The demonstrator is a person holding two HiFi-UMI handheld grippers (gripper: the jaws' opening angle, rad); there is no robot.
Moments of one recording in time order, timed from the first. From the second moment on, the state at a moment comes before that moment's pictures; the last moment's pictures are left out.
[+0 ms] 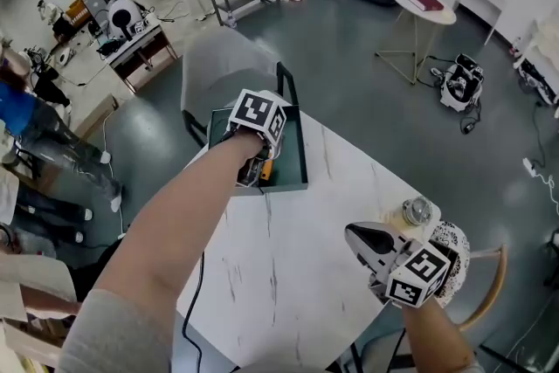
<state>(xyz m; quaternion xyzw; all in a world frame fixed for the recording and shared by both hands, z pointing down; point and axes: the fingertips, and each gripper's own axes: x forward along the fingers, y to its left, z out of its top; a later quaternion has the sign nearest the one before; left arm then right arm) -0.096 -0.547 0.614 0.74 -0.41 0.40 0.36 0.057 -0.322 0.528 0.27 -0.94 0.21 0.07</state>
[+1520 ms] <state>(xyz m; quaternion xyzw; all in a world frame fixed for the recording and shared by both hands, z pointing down) -0.113 -0.574 0.718 0.59 -0.39 0.67 0.23 0.059 -0.320 0.564 0.26 -0.91 0.29 0.10</state>
